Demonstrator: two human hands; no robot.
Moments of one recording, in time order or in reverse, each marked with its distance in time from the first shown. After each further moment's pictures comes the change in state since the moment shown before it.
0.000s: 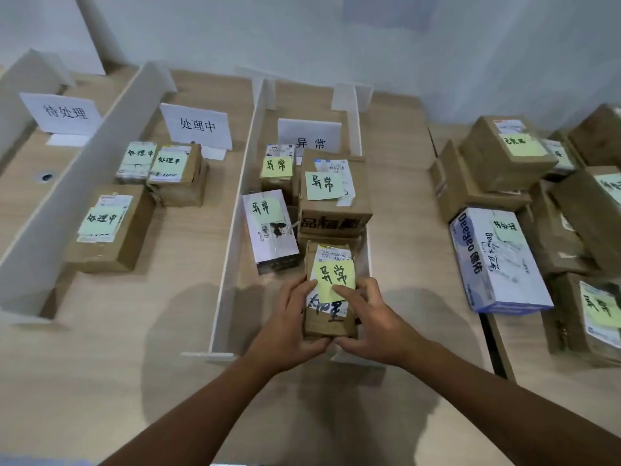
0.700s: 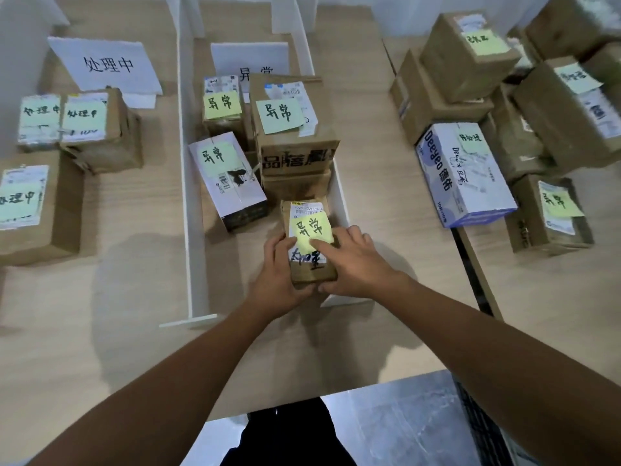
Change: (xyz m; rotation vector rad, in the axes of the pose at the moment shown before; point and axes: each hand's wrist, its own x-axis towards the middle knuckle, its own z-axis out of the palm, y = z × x) left_hand -0.001 -0.038 0.035 0.039 -0.161 -0.095; right_hand 0.008 0.000 0.032 -0.577 -0.096 0.217
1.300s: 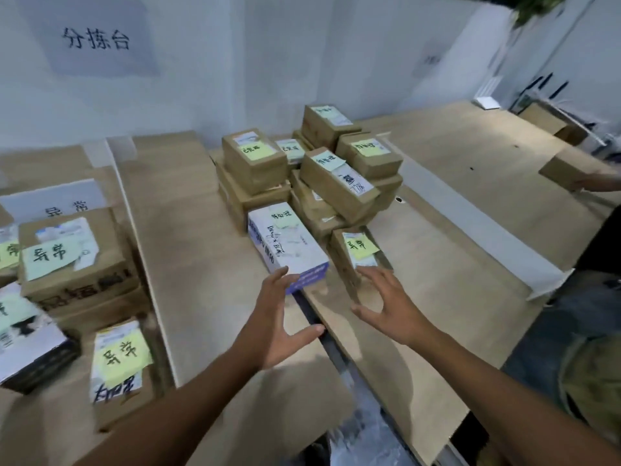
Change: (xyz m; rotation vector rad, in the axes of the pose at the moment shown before) left_hand 0.079 0.269 0.138 -0.148 -0.202 0.484; right_hand -0.271 0.257 -0.064 0.592 0.522 0.492
